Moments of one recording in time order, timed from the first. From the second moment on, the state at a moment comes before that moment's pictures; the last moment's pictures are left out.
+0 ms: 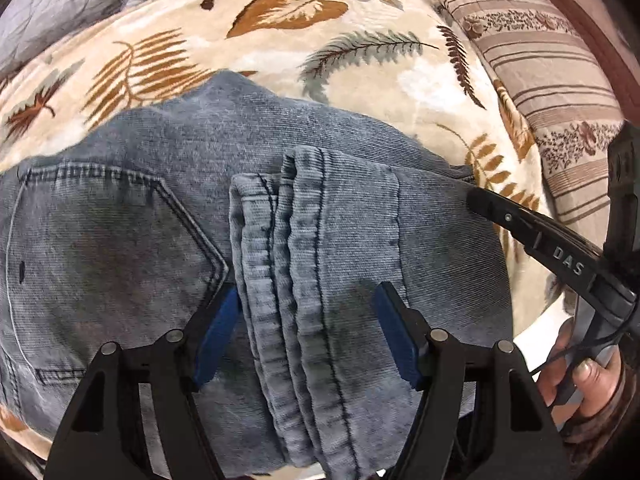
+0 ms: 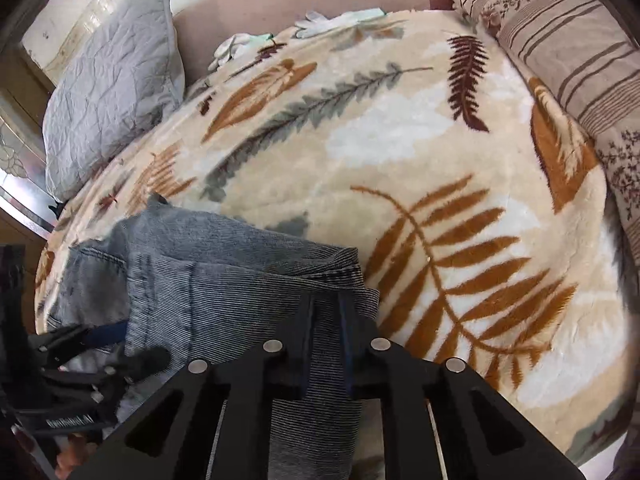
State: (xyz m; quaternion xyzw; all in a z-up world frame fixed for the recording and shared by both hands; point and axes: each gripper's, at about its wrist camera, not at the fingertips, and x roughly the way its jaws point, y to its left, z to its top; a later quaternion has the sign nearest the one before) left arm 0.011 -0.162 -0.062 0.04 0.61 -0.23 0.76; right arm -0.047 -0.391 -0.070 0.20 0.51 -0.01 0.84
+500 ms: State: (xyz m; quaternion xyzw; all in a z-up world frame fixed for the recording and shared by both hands) left arm -0.030 -0.109 -0.043 -0.06 0.64 -0.26 0.72; right arm -0.048 -0.359 -0.038 0.20 0.51 0.06 0.84
